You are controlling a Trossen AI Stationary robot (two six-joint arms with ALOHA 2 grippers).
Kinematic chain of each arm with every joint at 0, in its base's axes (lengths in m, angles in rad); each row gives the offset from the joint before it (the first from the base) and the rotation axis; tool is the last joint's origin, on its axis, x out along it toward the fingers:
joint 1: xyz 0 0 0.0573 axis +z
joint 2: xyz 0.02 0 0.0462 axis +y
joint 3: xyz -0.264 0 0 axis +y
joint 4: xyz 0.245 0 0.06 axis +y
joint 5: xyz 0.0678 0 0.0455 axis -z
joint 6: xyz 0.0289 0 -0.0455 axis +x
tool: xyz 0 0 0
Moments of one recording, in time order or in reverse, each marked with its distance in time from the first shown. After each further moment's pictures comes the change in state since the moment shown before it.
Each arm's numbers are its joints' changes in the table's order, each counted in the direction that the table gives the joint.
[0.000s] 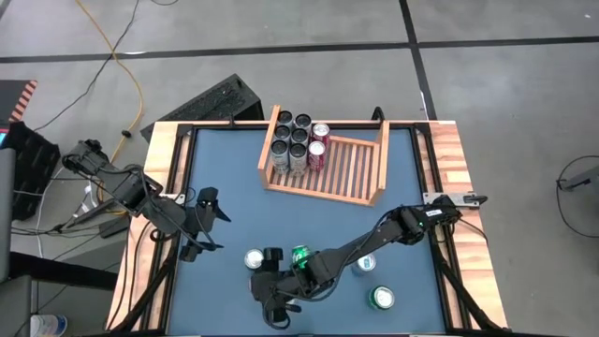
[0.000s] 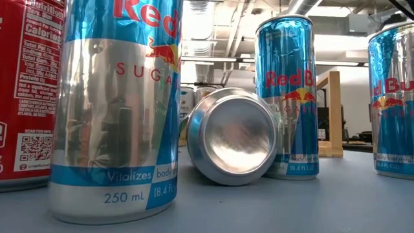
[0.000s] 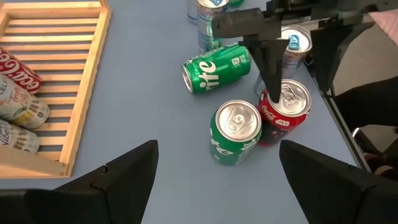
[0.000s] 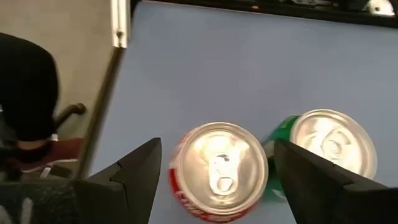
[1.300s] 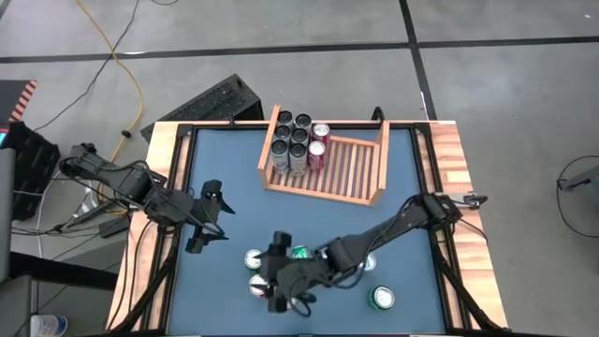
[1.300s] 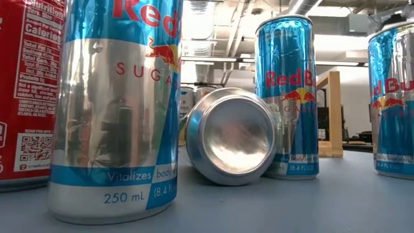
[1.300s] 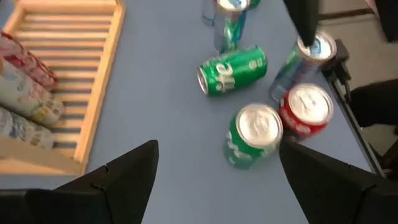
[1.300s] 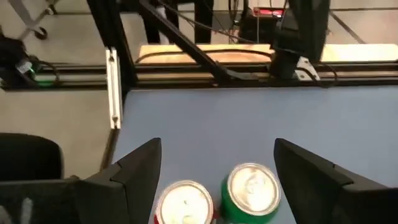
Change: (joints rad) left arm 0.120 -0.004 0.000 -0.005 0.063 0.056; right arm 0.014 -0.240 0.232 -0.219 0.151 0.009
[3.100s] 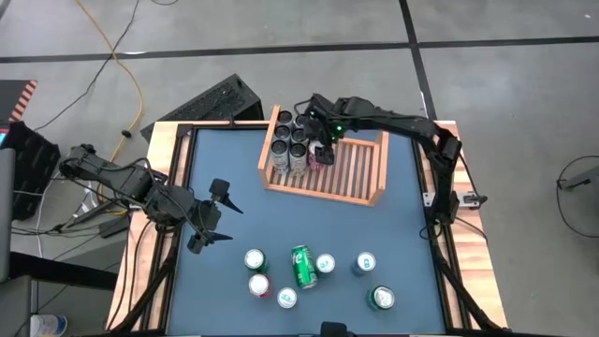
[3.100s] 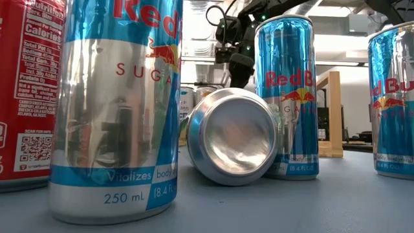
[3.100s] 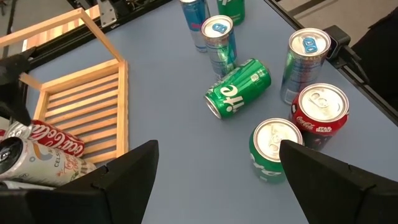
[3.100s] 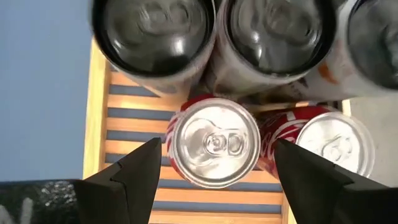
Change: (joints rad) left arm 0.031 0.013 0.001 -0.108 0.011 0.353; right arm -0.940 -0.250 0.334 0.501 -0.500 -0.612
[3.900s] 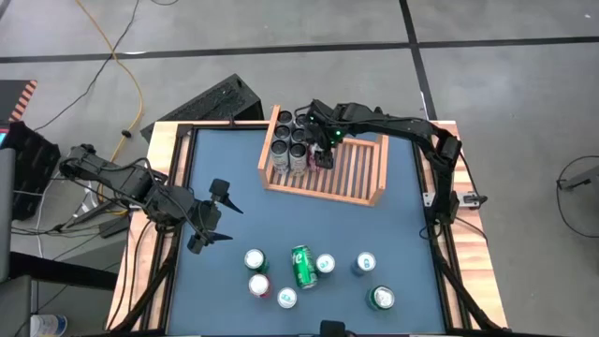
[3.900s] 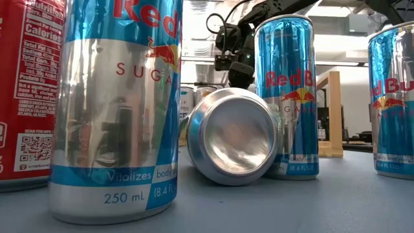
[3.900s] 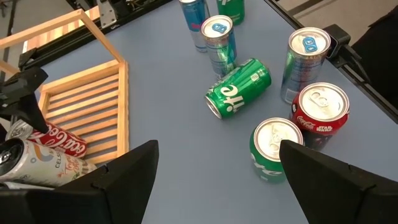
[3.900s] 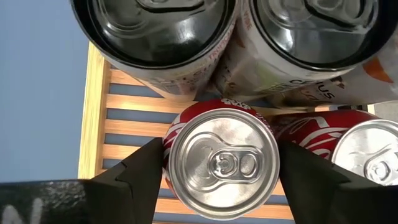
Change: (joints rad) left arm 0.000 0.000 0.000 0.000 0.000 0.008; right arm -0.006 0.001 0.105 -0.106 -0.029 -0.009
